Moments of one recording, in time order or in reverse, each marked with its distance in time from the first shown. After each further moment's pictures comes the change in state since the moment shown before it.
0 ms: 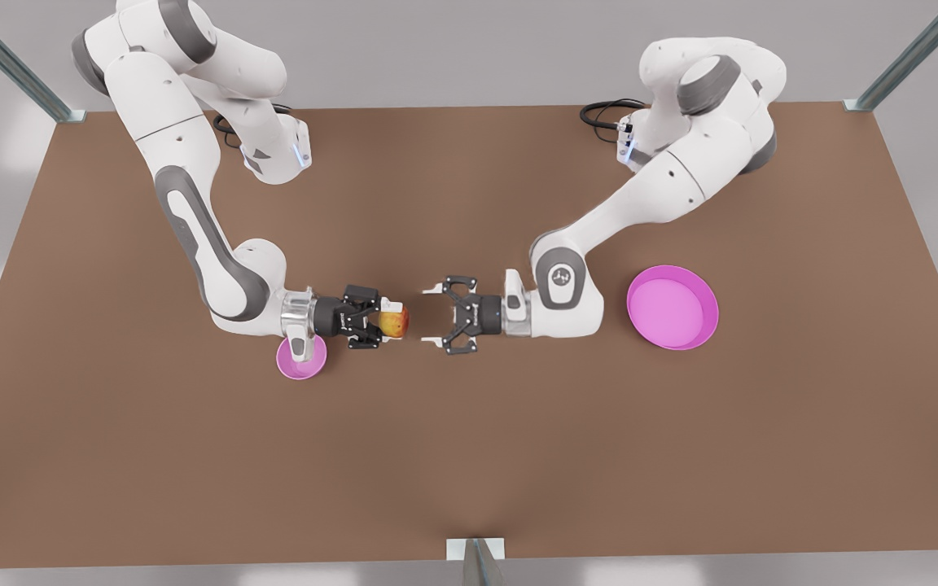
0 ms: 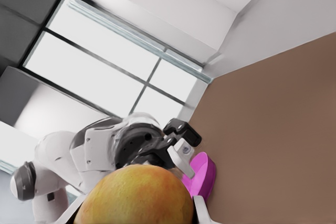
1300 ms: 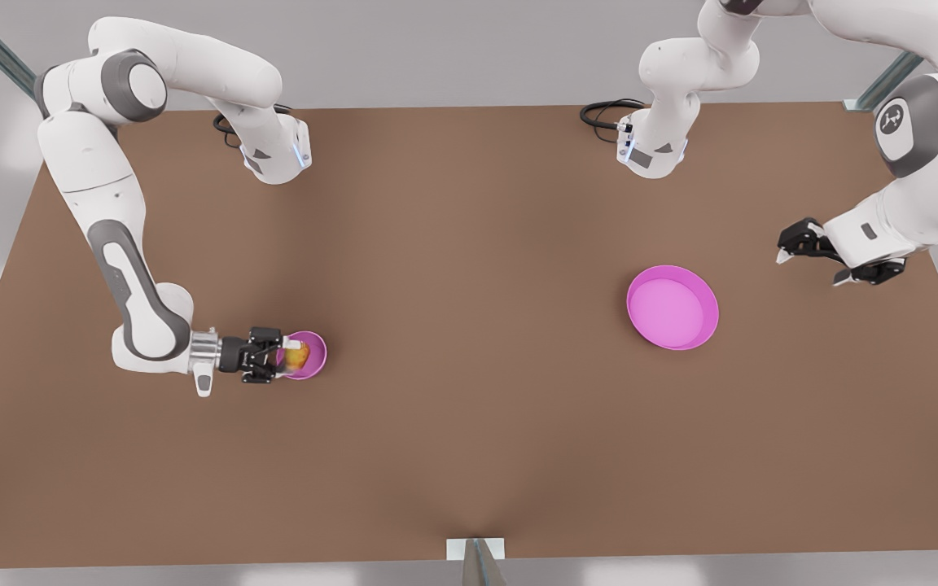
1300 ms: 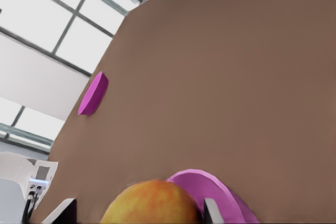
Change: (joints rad) left arm -0.044 -0.735 0.899 0.219 1.326 -1.058 -1.576; right arm -0.350 0.249 -0.032 0.106 -0.731 0.032 0.022
